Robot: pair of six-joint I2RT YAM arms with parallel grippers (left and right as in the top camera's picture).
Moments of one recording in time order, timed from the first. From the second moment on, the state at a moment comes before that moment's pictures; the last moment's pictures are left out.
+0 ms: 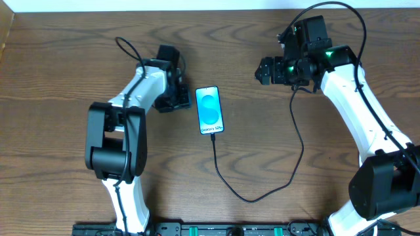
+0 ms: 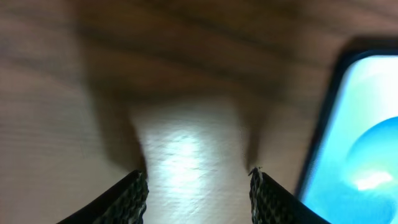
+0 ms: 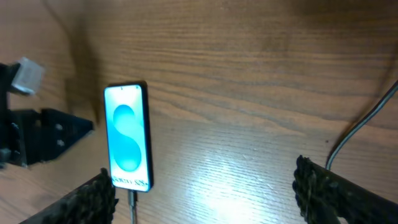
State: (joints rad) left arm -0.17 2.06 1.44 -0.88 0.13 -0.31; right arm 0.24 1.79 1.54 -0.84 -0.29 0.26
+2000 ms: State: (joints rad) left arm -0.14 1.31 1.52 -0.97 0.07 -0.29; right arm -0.48 2.13 1.54 -0.58 -0.39 0.19
